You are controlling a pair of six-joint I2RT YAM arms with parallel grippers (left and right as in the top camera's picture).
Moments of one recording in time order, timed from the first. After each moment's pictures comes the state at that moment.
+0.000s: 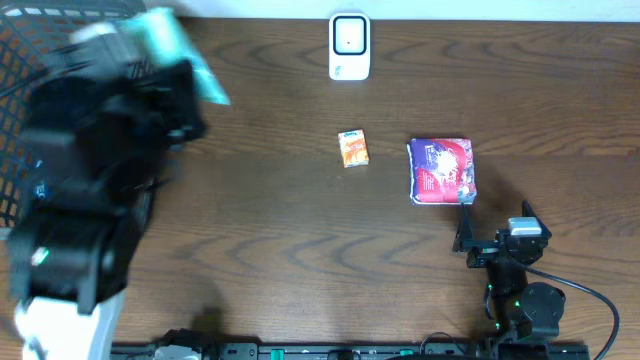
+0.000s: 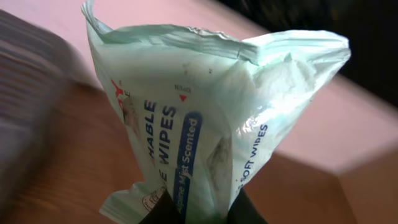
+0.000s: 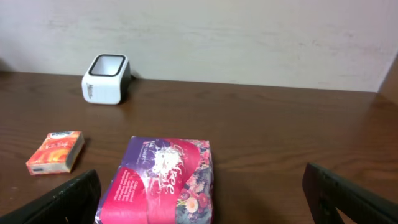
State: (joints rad) left arm -0.17 1.13 1.56 -0.79 0.09 -0.52; right arm -0.03 0.01 0.01 -0.07 -0.07 -0.05
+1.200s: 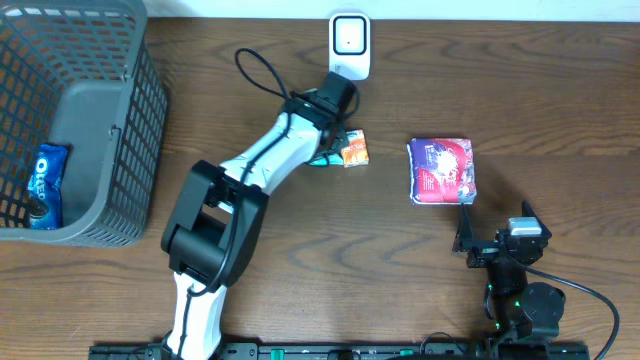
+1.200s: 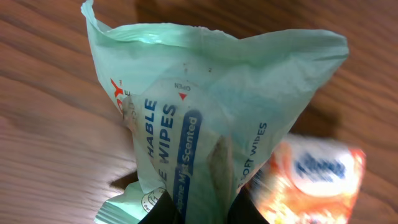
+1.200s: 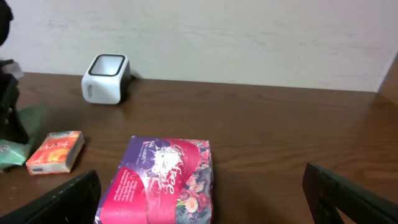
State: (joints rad) left arm -0.53 2.12 1.55 -0.66 -0.07 -0.86; right arm -0.03 0.01 0.01 -0.07 -0.07 -0.05
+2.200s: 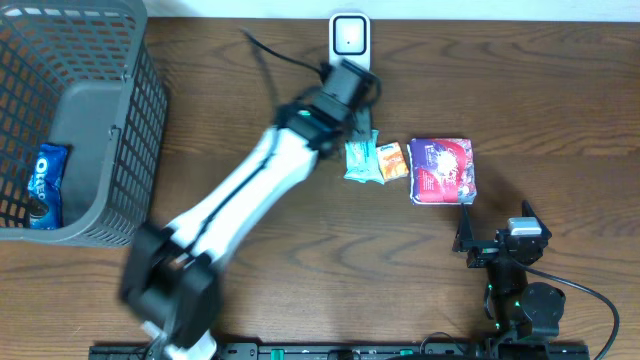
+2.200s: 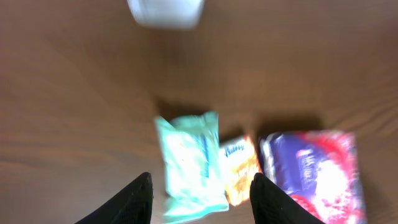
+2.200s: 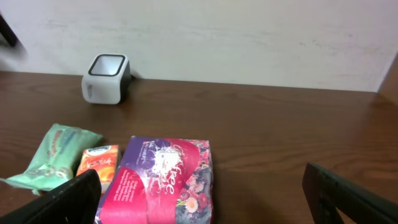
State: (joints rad) left arm -0.60 1.80 1.55 -0.63 -0.06 -0.58; right arm -0.03 0.01 0.01 -0.07 -0.07 -0.05
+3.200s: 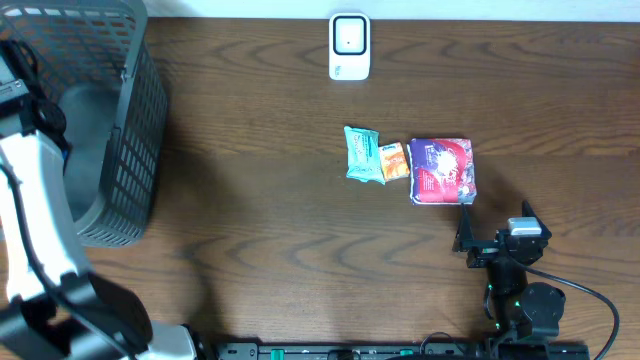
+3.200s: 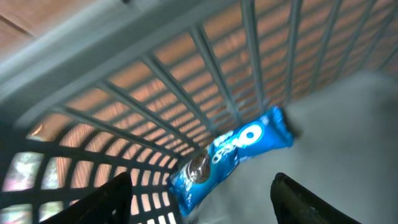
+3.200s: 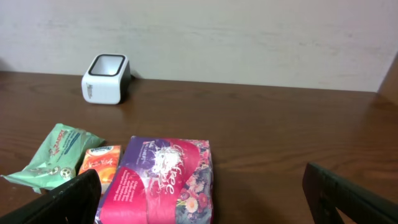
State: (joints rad) left arm 0.45 1.66 1.55 -0.88 -0.61 -0.33; right arm -0.03 0.01 0.01 -0.07 -0.07 -0.05
